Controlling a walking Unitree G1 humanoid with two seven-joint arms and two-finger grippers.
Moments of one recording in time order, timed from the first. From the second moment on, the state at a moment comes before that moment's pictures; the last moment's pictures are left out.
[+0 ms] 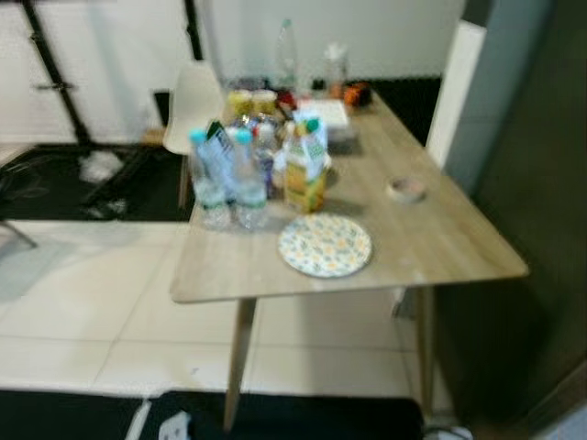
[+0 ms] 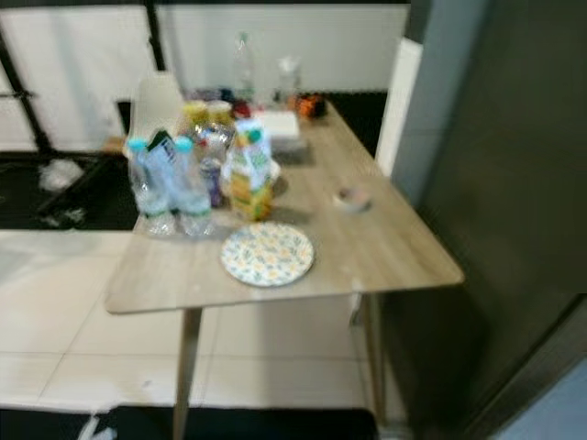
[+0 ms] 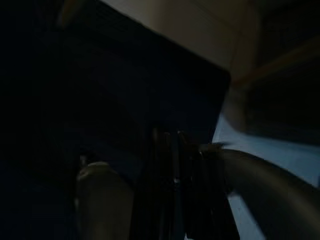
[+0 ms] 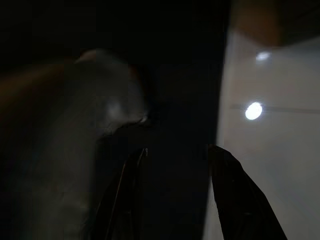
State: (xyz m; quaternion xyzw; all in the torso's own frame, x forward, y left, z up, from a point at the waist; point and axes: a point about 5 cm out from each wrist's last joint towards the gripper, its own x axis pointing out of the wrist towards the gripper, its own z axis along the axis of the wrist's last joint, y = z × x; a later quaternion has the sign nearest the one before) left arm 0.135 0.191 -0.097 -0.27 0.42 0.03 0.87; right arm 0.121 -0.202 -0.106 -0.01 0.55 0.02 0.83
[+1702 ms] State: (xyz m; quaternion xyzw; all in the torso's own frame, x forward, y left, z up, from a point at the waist) left arm 0.135 0.191 -0.098 -0.26 0.43 0.04 0.87; right arm 0.256 -0.136 0.011 0.13 0.19 0.52 0.82
